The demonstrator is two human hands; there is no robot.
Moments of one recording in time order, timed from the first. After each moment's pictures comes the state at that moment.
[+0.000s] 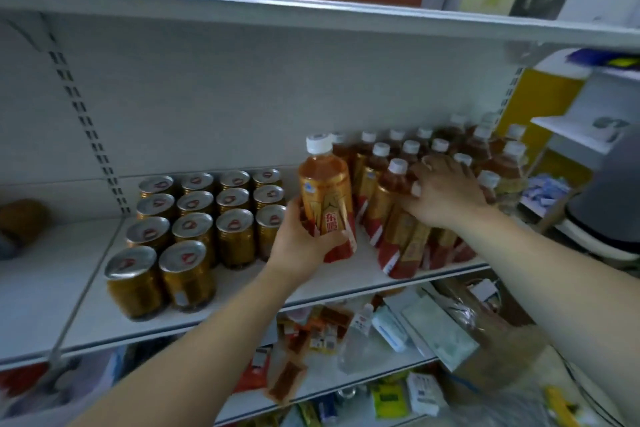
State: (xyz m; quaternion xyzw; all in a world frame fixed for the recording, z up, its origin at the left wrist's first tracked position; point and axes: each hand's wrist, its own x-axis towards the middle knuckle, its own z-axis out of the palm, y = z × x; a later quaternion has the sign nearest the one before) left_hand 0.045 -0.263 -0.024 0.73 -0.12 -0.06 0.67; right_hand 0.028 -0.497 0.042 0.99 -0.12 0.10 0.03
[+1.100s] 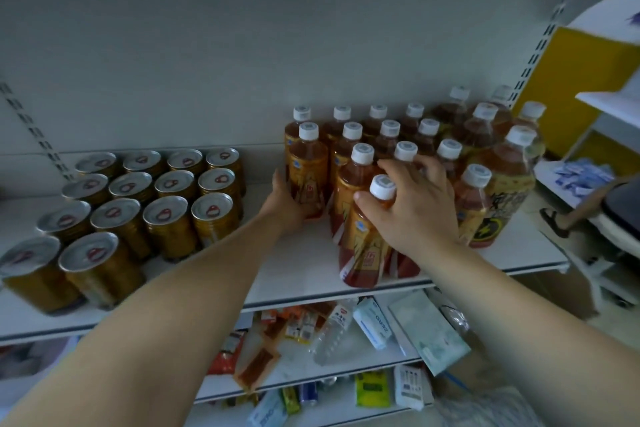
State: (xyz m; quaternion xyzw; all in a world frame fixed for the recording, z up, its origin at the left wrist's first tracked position) left_hand 0.140 -0.363 -0.057 0.86 -0.01 -0.10 0.49; right_hand 0.035 -0.536 -0.011 0.95 -0.04 0.27 -0.13
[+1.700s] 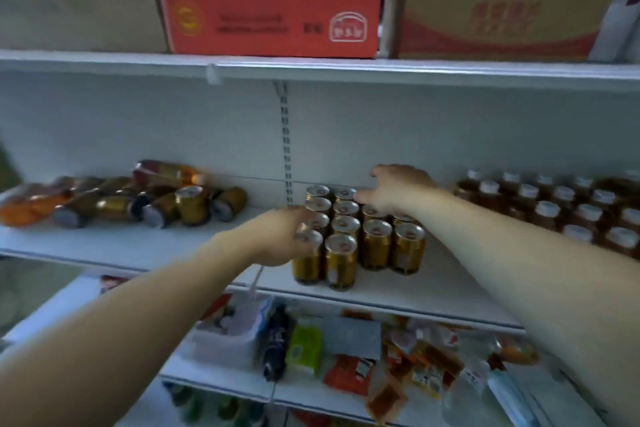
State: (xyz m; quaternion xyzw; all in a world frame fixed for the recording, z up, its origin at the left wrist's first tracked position) left_hand -0.010 -0.034 0.064 0.98 -0.13 -0.04 0.14; right_hand 0.062 -0.240 0.100 0.99 0.09 0.03 -0.04
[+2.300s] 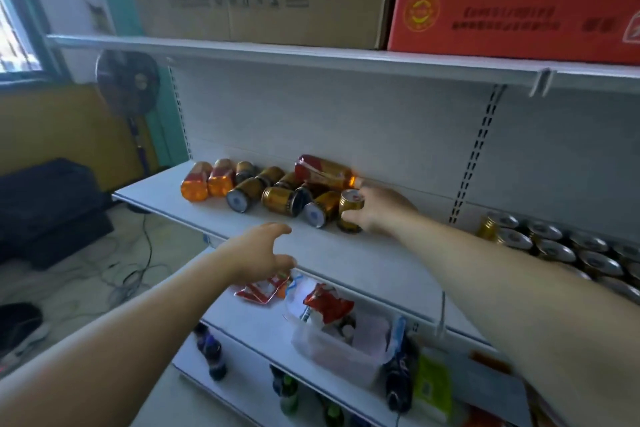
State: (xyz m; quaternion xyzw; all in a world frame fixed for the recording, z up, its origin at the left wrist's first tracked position) left_hand -0.056 0.306 0.027 0.98 0.10 -0.05 0.17; right_hand 0.087 0.125 0.050 0.97 0.23 -0.02 -0.12
